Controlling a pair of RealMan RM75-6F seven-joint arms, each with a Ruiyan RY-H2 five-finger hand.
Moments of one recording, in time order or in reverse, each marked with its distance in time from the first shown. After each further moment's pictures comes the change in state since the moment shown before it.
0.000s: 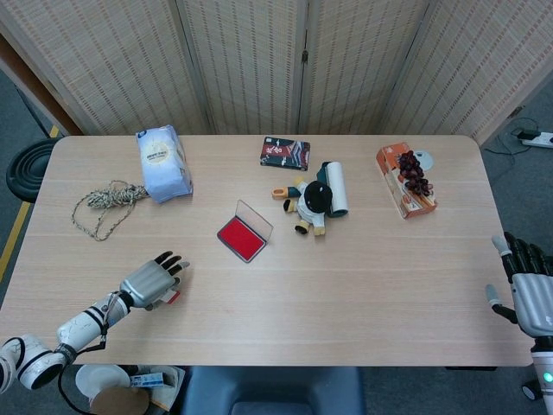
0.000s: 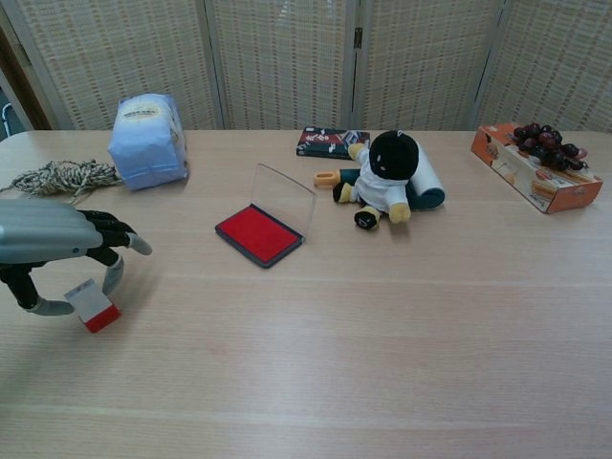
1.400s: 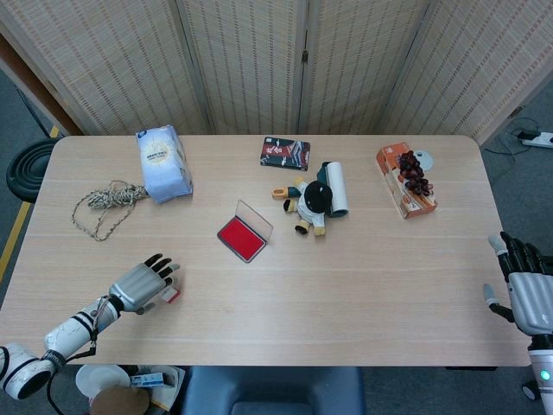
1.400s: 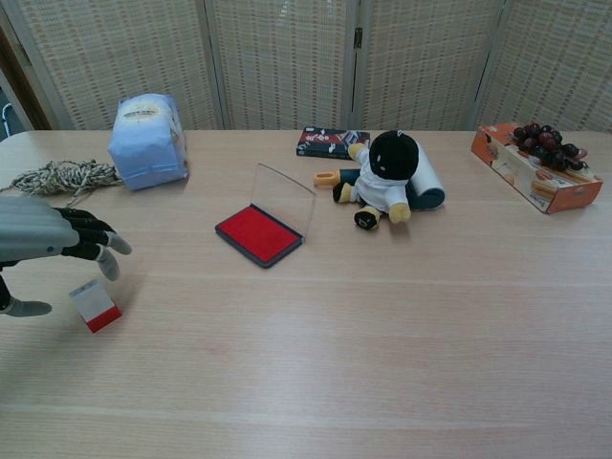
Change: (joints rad) left arm 0.039 0.073 -0.022 -0.084 -0.023 -0.027 0.064; right arm 0.008 -0.007 0.003 0.003 0.002 -0.013 -0.006
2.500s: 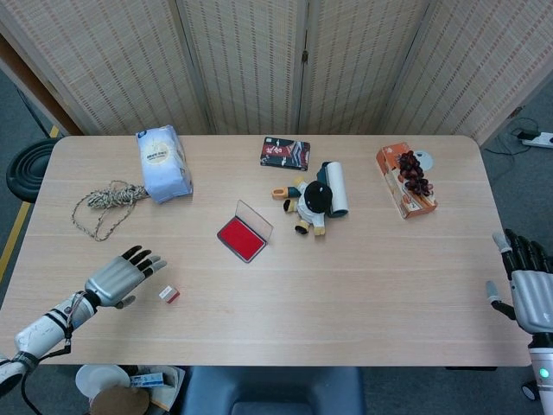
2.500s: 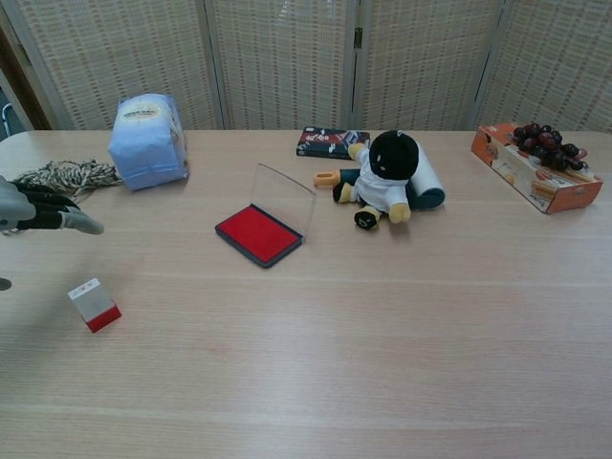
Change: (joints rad) left arm 0.040 0.090 -0.016 0.019 0.099 0.027 -0.105; right arm -0.003 -0.013 0.019 0.005 0.021 0.007 -0.024
